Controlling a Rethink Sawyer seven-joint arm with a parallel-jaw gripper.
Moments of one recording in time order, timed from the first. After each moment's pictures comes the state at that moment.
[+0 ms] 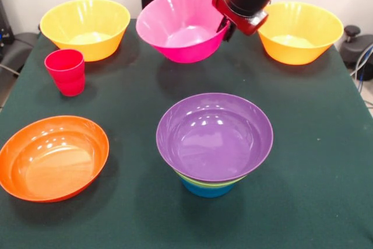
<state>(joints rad) 0.24 -0.32 -0.52 1.52 0.36 0.89 2.12</state>
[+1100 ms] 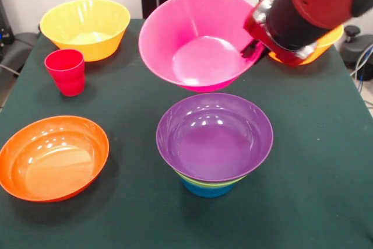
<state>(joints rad) 0.19 -0.04 -0.68 0.74 0.37 1.49 2.12</state>
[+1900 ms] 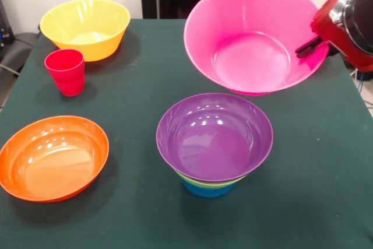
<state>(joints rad) 0.16 0.11 -0.83 0.33 0.50 1.76 2.19</state>
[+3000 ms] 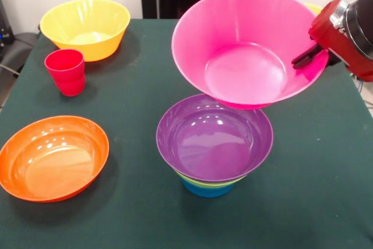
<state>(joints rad) 0.07 0.17 -1.00 0.18 0.63 1.76 2.19</state>
